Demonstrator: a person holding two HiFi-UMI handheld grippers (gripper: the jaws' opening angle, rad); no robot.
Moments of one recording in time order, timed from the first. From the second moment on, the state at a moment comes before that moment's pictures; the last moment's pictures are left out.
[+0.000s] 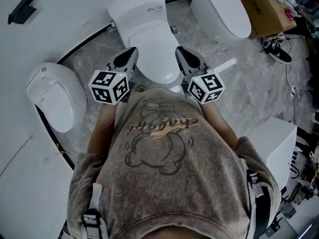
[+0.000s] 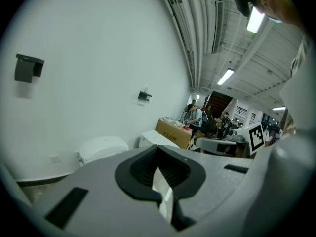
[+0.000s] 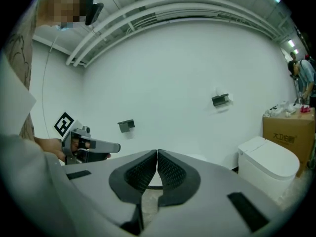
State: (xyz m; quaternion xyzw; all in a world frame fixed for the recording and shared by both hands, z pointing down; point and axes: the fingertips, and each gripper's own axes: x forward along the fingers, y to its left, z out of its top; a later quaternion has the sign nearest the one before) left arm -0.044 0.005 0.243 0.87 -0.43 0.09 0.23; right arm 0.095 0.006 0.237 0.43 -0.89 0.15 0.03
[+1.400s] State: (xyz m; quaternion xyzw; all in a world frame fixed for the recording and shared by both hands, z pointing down) left arm -0.059 0.003 0.255 0.86 -0.48 0.04 0.14; right arm 0.094 0.002 0.259 0.44 -0.89 0.13 0.03
